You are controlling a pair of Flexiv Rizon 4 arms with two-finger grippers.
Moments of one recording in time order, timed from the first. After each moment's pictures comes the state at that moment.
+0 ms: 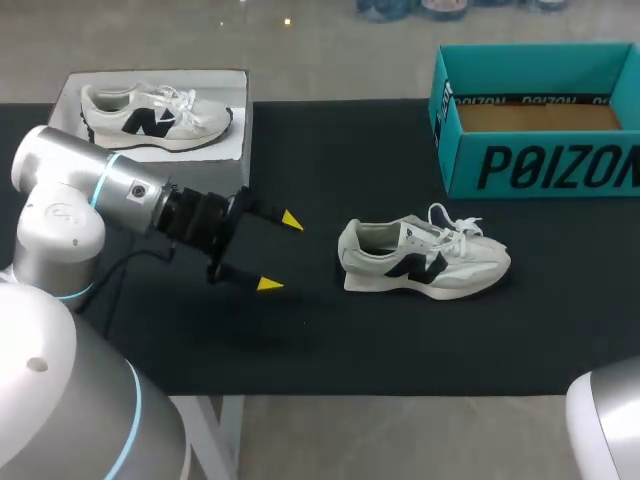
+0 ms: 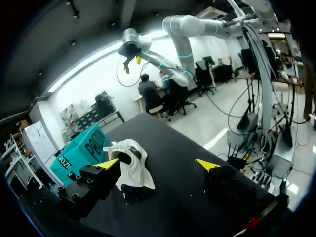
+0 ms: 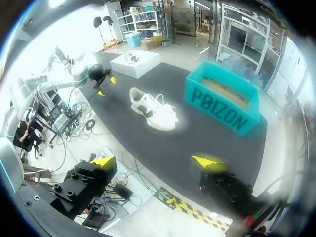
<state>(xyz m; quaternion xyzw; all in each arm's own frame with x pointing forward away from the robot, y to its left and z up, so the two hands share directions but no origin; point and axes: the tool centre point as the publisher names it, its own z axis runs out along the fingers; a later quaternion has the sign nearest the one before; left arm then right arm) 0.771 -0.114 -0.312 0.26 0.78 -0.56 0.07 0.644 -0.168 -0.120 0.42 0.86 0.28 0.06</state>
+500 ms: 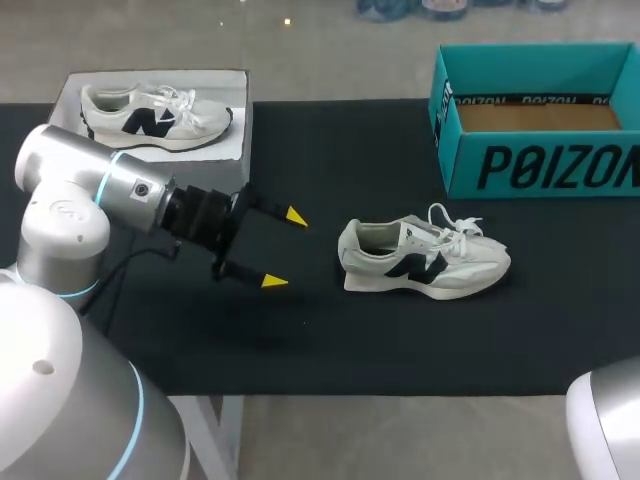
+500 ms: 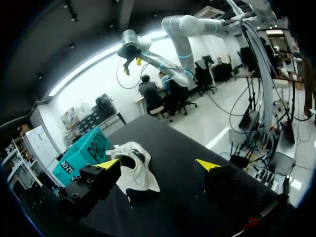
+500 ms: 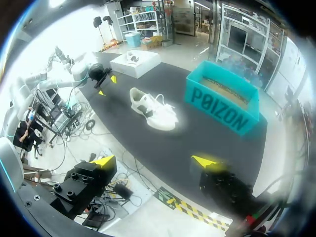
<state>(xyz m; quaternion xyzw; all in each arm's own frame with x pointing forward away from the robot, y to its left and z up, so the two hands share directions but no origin) 0.773 -0.121 -0.307 0.27 0.77 -0.57 0.08 0.644 -0.168 -0.120 0.42 0.86 0.28 0.06</state>
